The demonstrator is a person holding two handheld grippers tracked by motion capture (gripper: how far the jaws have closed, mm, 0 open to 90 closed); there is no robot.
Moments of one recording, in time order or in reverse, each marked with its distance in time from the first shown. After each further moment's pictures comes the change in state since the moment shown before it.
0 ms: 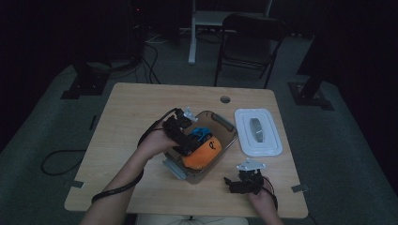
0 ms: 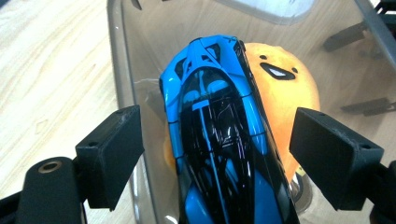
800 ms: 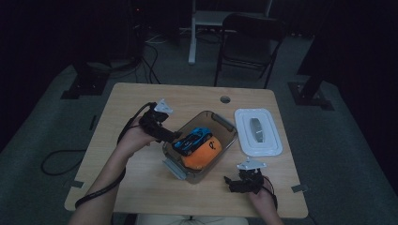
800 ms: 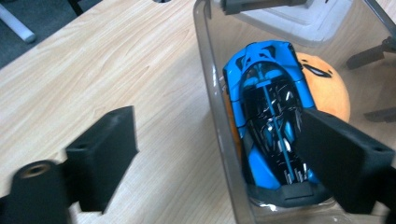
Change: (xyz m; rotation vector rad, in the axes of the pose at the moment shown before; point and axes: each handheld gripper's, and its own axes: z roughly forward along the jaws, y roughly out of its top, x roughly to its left) left arm 0.038 -0.041 -0.037 -0.130 0.067 -0.080; right arm -0.002 0.002 -0.001 -0.005 0.001 0.007
